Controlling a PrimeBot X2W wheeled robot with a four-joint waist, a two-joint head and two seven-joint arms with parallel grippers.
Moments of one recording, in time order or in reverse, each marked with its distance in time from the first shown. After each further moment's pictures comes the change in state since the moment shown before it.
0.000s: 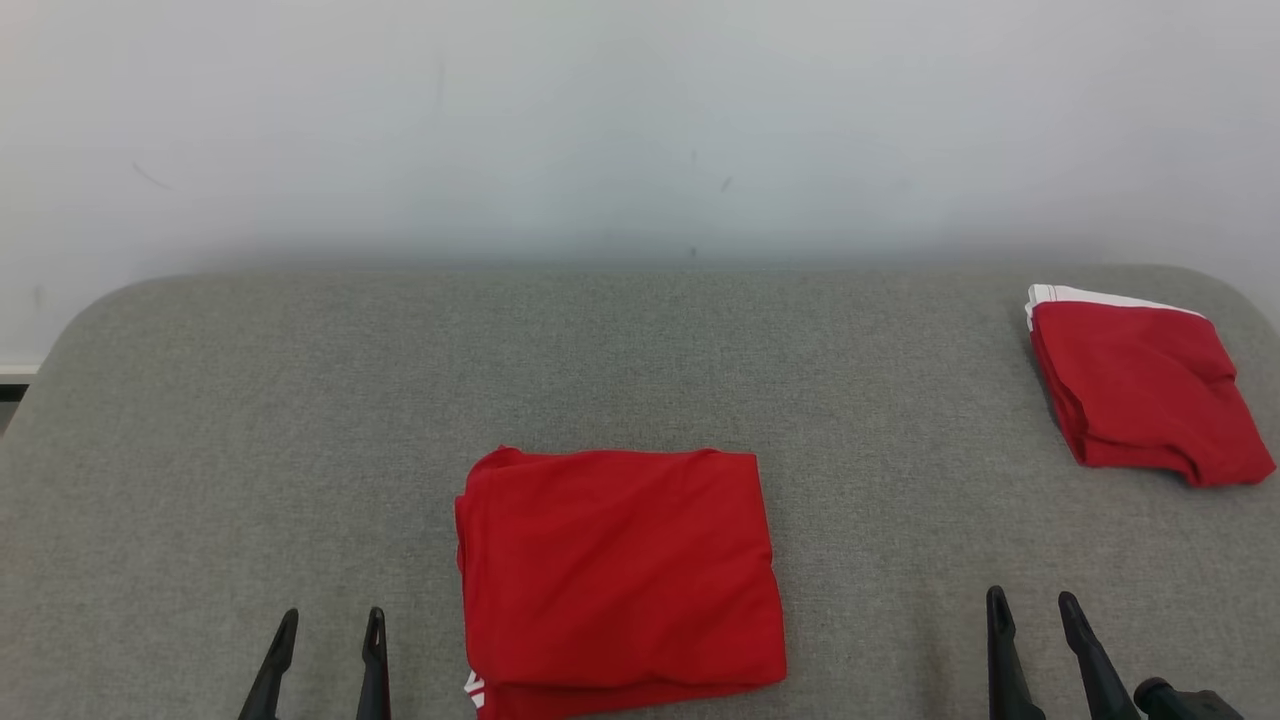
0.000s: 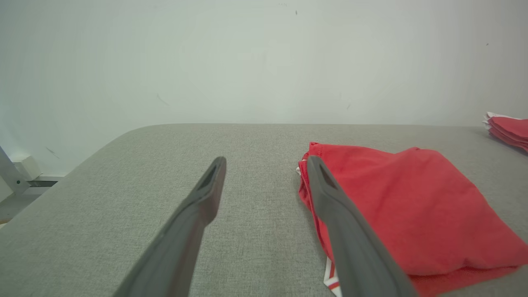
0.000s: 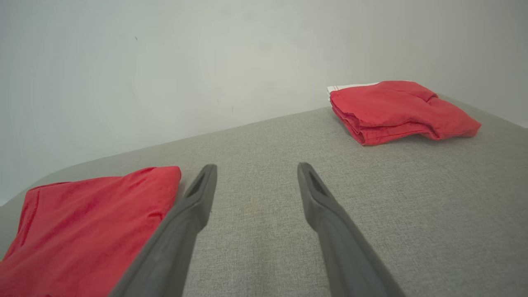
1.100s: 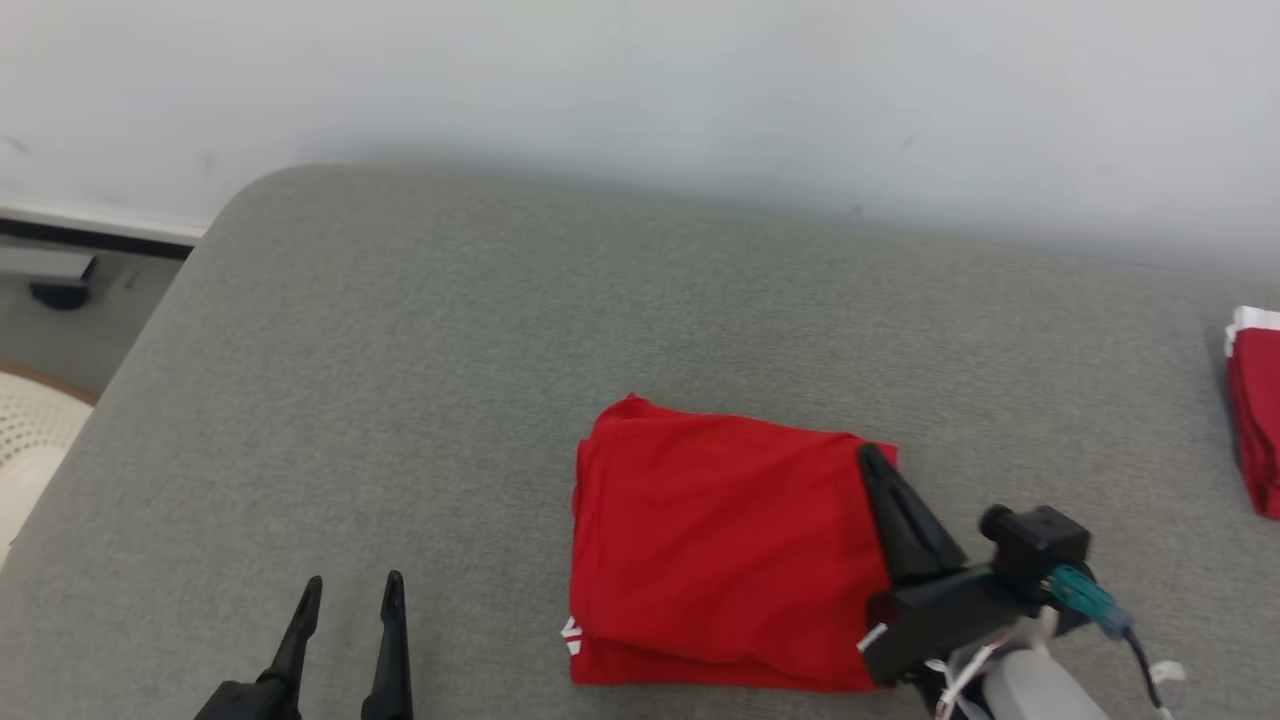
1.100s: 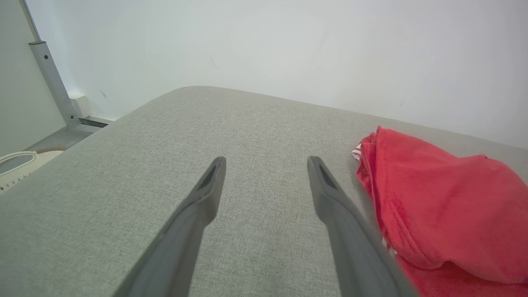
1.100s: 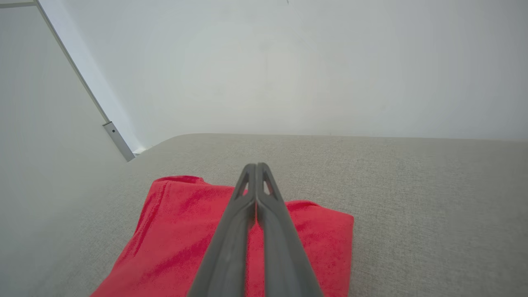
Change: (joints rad) left arm -0.103 0.000 -0.049 0.113 -0.125 0.013 0.000; right arm -0.394 -0.086 0.346 0.242 0.113 0.000 0.000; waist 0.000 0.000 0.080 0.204
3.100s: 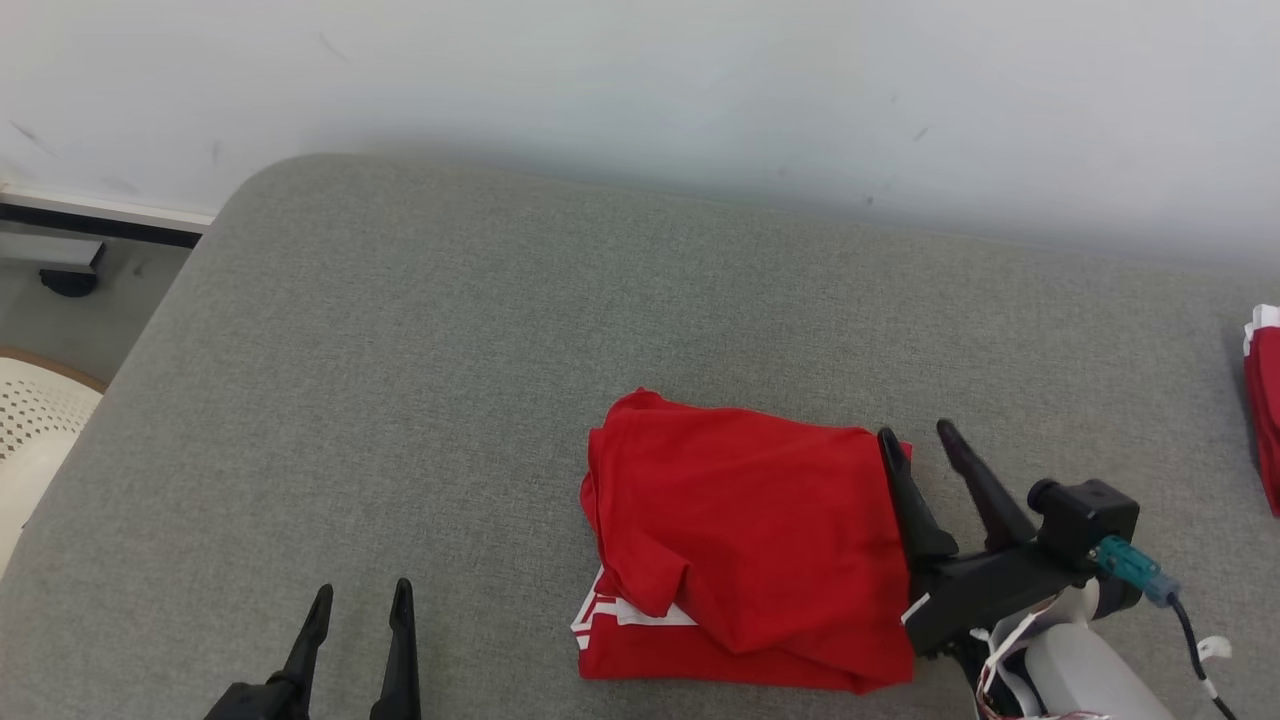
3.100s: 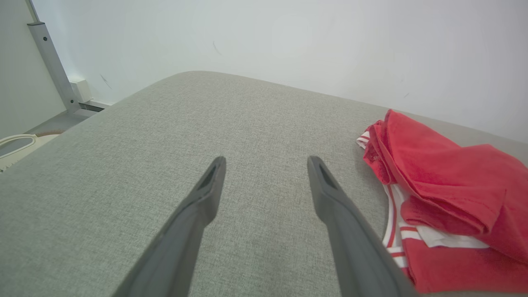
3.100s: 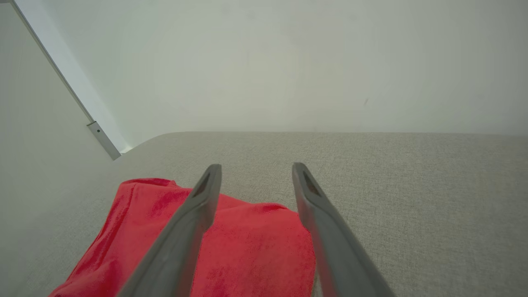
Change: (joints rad) left arm -0.006 0.000 -0.012 0.033 -0.022 -0.002 0.000; right arm -0.044 -0.081 -0.012 0.045 0.091 0.000 0.000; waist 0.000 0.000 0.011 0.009
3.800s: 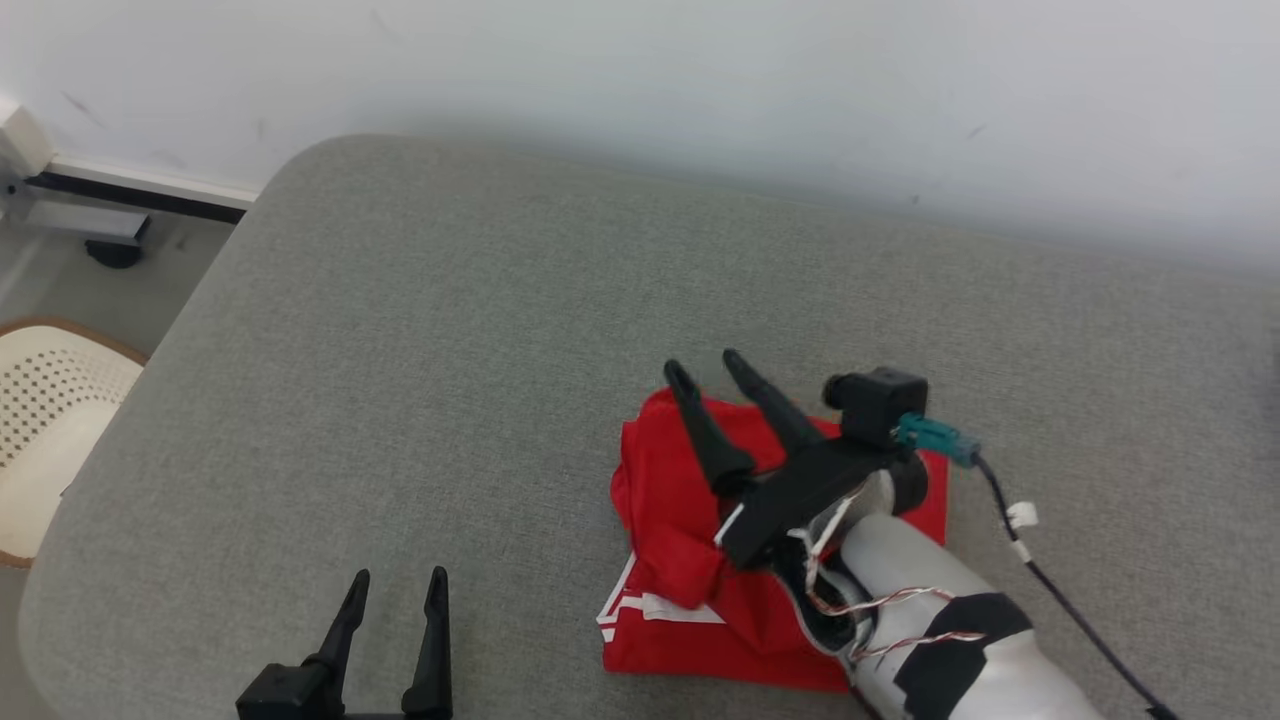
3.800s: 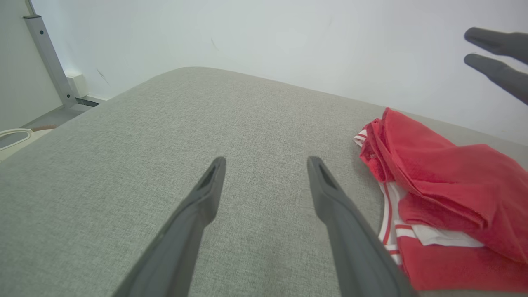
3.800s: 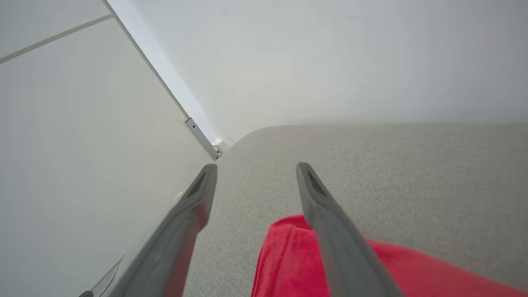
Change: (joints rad) left arm -0.036 0.000 -0.065 0.029 -0.022 0.009 0.000; right arm -0.345 0.165 0.361 0.285 0.319 0.000 0.006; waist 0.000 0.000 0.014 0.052
